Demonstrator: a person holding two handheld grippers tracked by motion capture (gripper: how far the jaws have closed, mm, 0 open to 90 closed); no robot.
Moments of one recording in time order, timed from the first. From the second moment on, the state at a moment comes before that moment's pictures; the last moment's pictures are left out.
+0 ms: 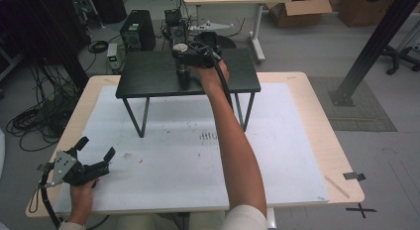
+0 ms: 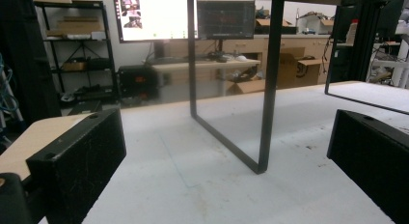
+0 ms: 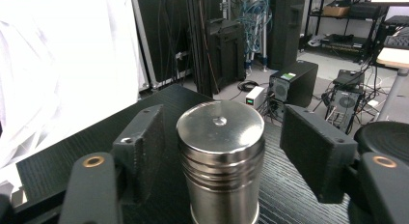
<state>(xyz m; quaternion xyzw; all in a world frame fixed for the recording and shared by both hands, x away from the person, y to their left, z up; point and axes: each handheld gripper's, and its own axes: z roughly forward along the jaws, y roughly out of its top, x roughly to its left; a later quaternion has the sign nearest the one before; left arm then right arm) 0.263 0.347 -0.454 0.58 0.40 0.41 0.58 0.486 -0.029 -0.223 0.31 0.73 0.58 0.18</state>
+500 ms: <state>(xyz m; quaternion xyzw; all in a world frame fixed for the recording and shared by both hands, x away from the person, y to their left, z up) 0.263 0.347 -0.455 0.58 0.40 0.41 0.58 0.474 -0.045 -0.214 0.32 0.72 0.59 0.20</state>
